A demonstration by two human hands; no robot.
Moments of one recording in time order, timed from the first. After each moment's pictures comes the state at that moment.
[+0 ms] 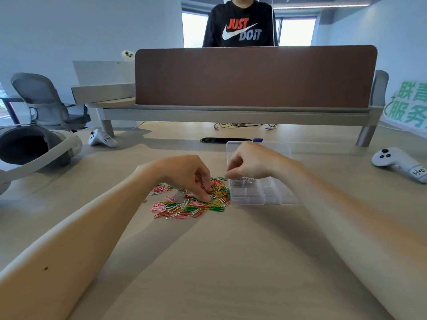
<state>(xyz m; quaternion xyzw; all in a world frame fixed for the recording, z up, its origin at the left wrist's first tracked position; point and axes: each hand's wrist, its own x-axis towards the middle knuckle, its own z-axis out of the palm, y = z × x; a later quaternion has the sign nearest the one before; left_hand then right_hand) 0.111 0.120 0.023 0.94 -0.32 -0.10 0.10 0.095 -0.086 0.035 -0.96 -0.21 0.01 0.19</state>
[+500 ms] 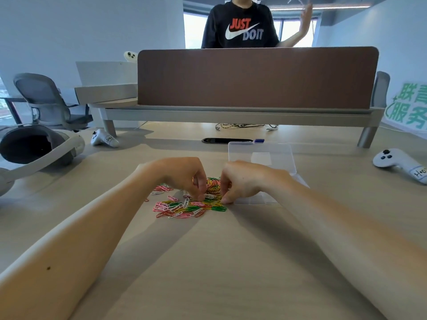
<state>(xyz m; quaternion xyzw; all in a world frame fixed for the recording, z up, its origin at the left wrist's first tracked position) 0.111 0.126 0.023 0.94 -0.32 -0.12 0.07 0.078 -0.055 0.022 -0.97 -0.25 0.07 0.04</state>
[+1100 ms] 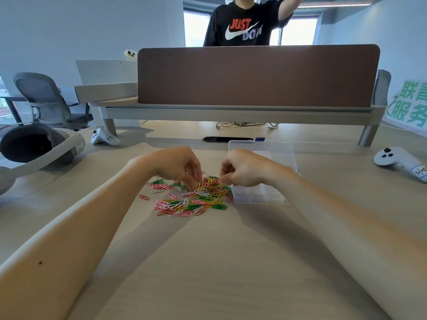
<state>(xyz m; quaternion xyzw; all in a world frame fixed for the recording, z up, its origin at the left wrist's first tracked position) 0.116 0.141 0.031 0.94 -0.30 -0.09 0.14 0.080 -0.061 0.028 -0.96 -0.23 0.02 0.19</state>
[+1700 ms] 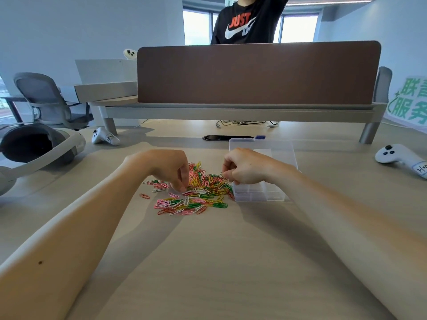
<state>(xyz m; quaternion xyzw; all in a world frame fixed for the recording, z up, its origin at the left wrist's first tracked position) 0.120 0.153 0.032 0.96 -0.25 -0.14 0.01 0.080 -0.063 0.027 -0.96 -0.21 0.03 0.20</state>
